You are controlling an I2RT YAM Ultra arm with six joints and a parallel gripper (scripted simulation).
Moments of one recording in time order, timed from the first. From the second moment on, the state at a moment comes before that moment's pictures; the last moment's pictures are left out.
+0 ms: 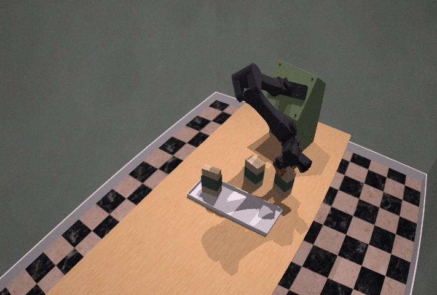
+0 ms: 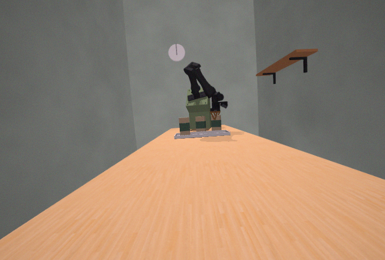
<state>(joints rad) 0.63 1.63 0.67 0.15 0.68 -0.85</state>
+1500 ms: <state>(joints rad) 0.63 1.63 0.68 0.16 0.68 -0.85</state>
